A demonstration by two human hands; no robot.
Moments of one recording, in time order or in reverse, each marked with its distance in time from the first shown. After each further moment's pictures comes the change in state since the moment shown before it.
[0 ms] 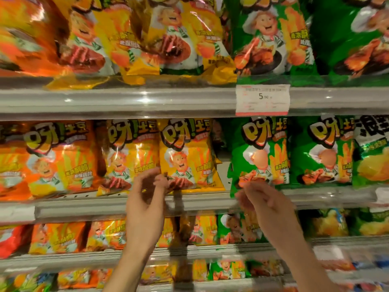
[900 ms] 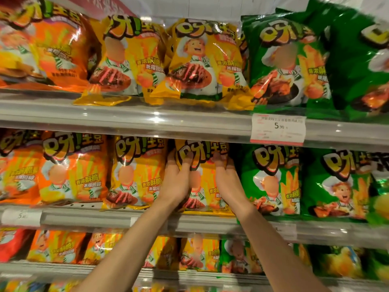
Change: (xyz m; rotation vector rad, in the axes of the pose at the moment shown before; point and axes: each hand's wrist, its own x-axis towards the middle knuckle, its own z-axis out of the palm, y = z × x) left_hand 0.100 -0.005 0.067 0.121 -0.134 -0.264; right_hand 0.127 -0.019 0.097 -0.088 -0.056 0.157
